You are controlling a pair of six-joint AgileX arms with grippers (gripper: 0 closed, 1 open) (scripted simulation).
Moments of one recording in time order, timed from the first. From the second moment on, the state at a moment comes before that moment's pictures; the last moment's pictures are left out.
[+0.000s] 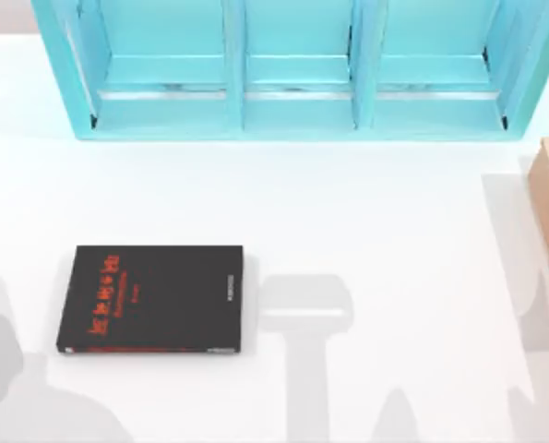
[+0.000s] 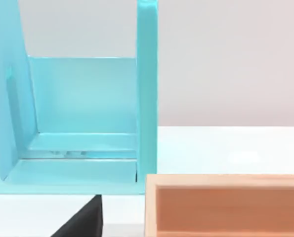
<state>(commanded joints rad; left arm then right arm) 0.54 1.68 1.05 -0.96 0.00 2.13 0.00 0.00 0.00 0.00 0.00 0.00</state>
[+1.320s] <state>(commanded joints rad) 0.28 1.75 1.26 -1.13 0.00 1.16 0.00 0.00 0.00 0.00 0.00 0.00</state>
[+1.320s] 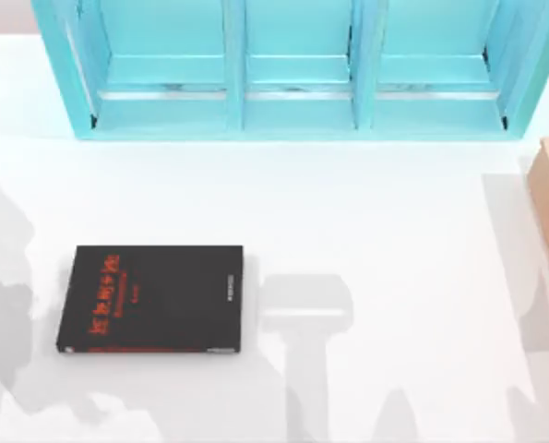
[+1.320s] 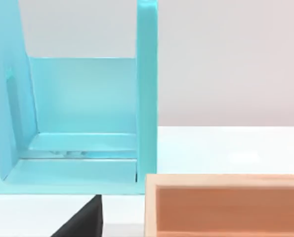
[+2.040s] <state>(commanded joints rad) -0.01 1.80 1.42 -1.22 0.00 0.05 0.00 0.00 0.00 0.00 0.00 0.00</state>
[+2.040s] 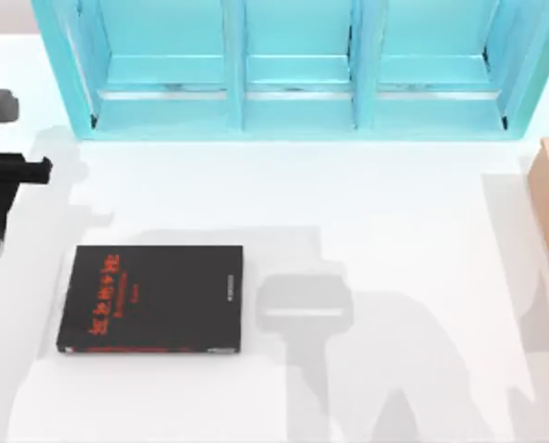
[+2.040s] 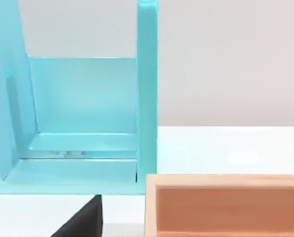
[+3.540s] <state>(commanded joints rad) -0.03 1.85 1.25 -0.97 0.00 -0.01 0.00 0.00 0.00 0.00 0.00 0.00</state>
